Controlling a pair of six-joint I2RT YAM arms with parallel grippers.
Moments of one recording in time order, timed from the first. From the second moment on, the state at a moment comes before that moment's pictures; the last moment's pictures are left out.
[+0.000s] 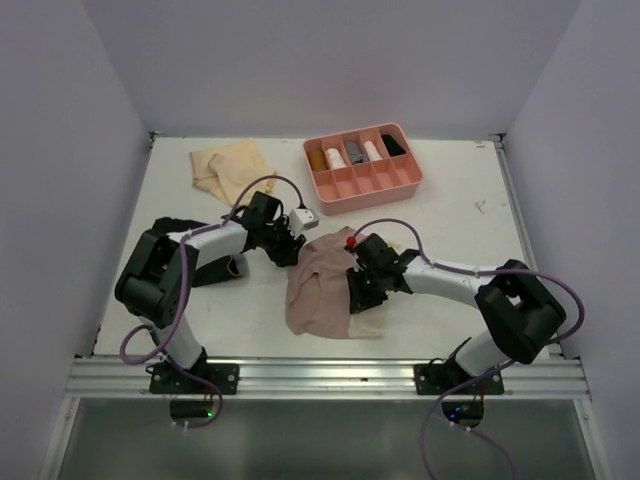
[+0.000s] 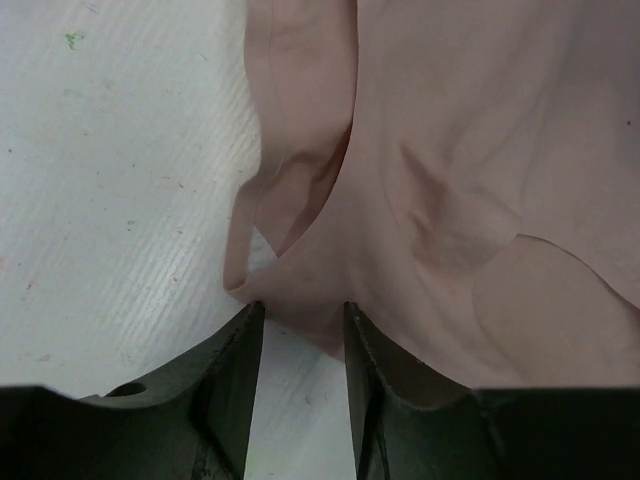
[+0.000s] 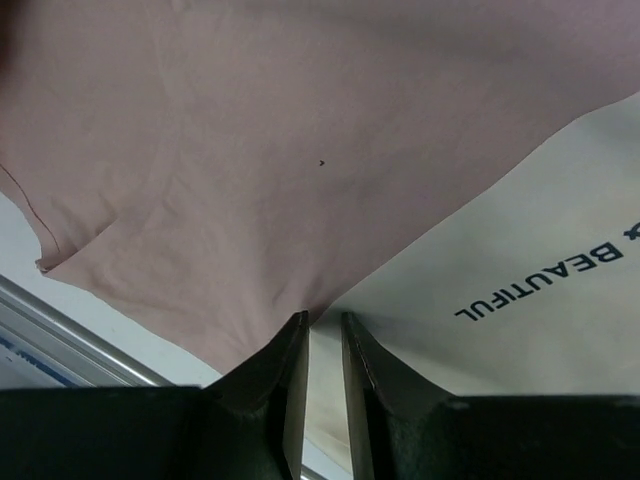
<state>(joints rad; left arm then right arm) -0.44 1.72 0.97 -0.26 0.45 0.42 0.73 1.52 0.76 -0.39 -0.23 0.48</state>
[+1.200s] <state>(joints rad) -0.44 1.72 1.03 -0.31 0.56 0.56 0.68 1.22 0.78 -0.54 -0.04 0.63</state>
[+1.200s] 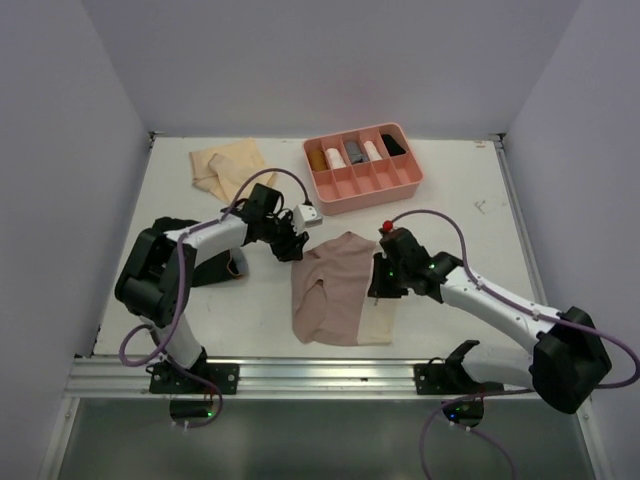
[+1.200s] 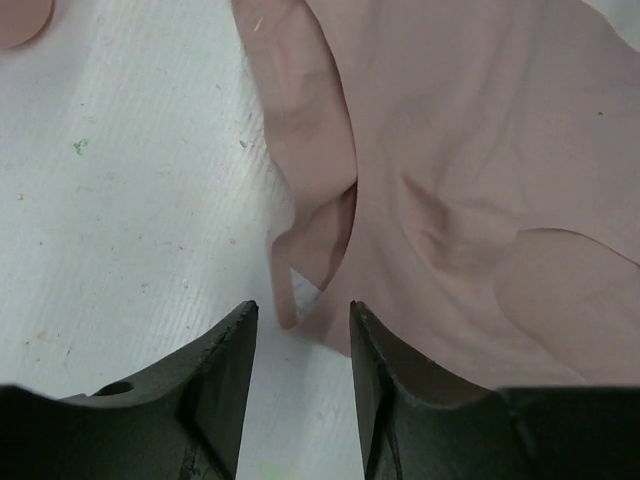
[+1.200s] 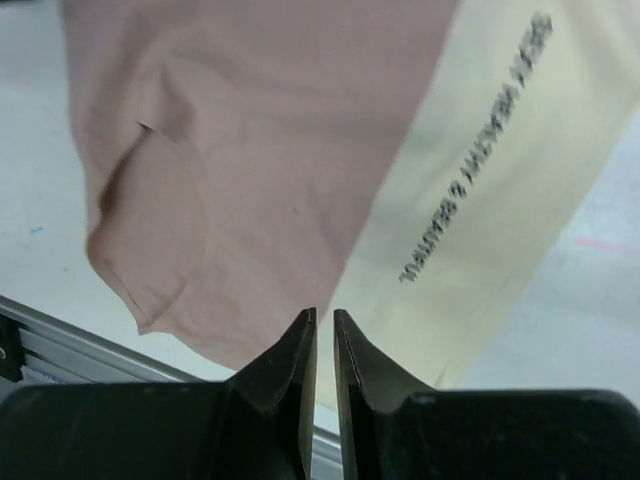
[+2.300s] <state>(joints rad) -0.61 1.27 0.72 -0.43 0.52 0.60 0.58 1.64 1.21 -0.50 -0.04 0.50</state>
